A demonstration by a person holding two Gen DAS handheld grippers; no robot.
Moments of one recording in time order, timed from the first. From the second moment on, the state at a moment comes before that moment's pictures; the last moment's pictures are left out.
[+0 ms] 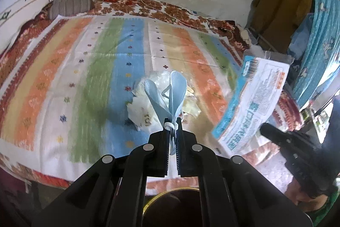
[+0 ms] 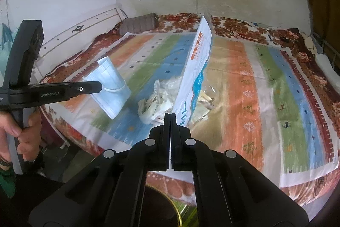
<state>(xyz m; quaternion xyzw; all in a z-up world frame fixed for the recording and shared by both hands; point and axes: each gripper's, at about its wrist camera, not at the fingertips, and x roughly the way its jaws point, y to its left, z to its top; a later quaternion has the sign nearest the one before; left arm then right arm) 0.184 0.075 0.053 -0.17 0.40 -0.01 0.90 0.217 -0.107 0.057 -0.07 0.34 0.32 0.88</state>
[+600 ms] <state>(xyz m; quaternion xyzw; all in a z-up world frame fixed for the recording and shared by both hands) 0.127 0.038 0.045 -0.17 0.41 -0.03 0.89 0.145 -0.128 0.033 -0.07 0.38 0.34 0.86</state>
